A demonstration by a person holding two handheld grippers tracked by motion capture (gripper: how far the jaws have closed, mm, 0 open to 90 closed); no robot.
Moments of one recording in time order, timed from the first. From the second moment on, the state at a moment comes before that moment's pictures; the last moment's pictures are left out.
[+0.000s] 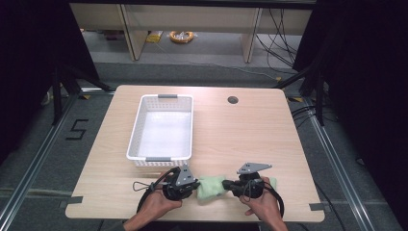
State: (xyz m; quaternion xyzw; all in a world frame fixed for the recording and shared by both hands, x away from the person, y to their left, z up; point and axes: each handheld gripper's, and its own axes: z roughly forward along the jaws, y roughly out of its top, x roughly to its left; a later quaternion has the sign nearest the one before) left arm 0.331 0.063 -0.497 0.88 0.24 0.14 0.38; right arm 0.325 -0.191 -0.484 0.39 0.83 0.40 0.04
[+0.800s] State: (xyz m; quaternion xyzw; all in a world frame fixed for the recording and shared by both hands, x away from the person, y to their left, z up) left arm 0.310 0.083 -0.490 0.87 0.29 0.11 0.38; right arm 0.314 -0.262 -0.455 0.40 0.84 0.34 0.15
